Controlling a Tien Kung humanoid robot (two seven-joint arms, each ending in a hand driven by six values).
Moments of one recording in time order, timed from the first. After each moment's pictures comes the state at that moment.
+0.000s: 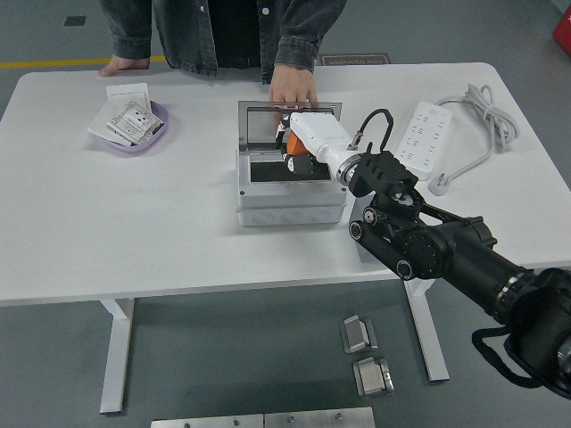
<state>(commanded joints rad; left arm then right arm) 0.02 0.08 -1.62 -0.18 1.24 0.05 0.26 0.87 0.00 0.64 0.68 -1.90 -0.25 0.01</state>
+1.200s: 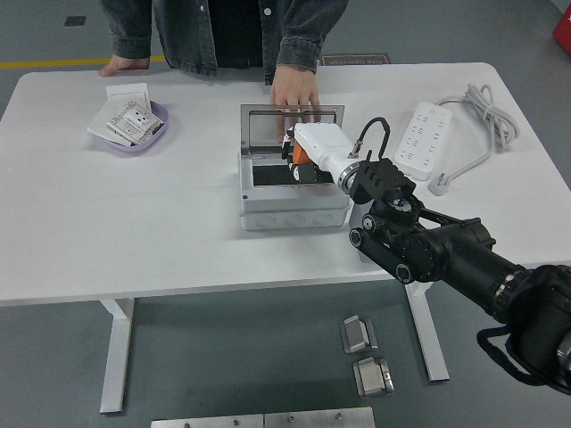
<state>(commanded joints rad) 0.02 0.09 -1.64 -0.18 1.29 0.05 0.27 0.87 0.00 0.54 0.64 -1.85 -0.29 -0.03</state>
